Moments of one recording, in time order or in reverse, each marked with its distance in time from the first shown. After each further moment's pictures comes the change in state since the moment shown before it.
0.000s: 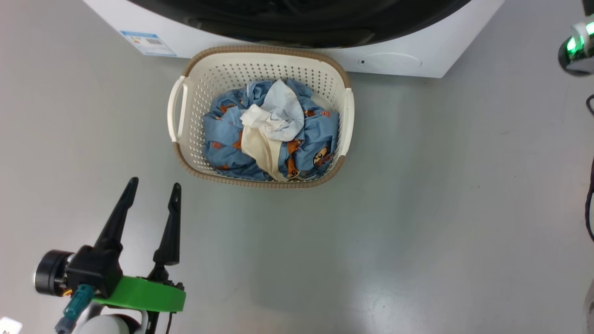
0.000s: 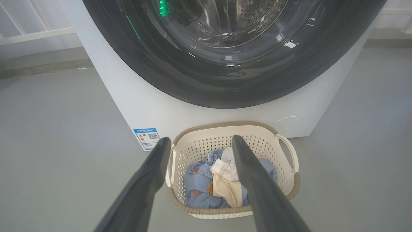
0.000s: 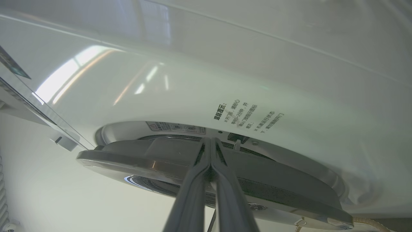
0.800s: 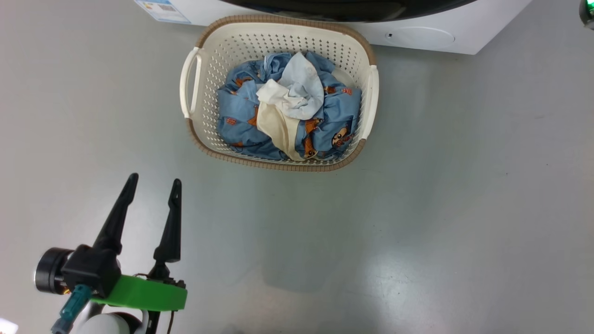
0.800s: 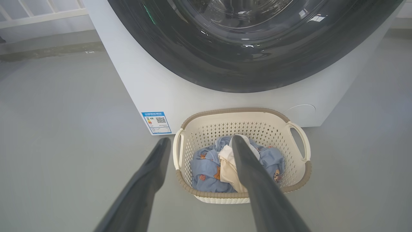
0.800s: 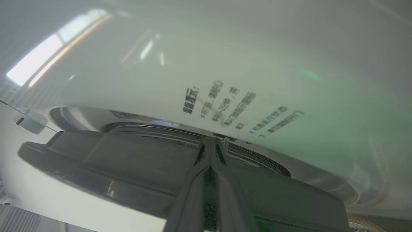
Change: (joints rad) left arm 0.000 -0.008 -0.001 -0.025 -0.018 0.000 0.000; right arm -0.125 -0.068 0.110 0.022 -0.008 0.000 0.019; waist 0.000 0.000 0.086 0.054
